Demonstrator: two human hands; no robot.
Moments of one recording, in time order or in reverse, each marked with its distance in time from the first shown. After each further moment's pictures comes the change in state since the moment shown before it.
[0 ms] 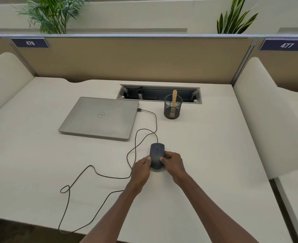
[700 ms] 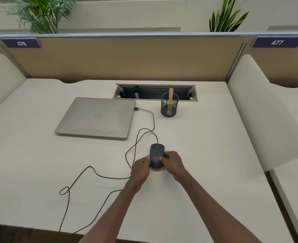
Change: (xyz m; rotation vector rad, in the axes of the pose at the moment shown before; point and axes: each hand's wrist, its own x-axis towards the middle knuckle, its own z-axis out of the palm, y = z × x) left_hand 0.001 -0.002 -0.005 0.097 -0.039 -0.054; right_hand 0.010 0.017 0.000 -0.229 0.011 -0.001
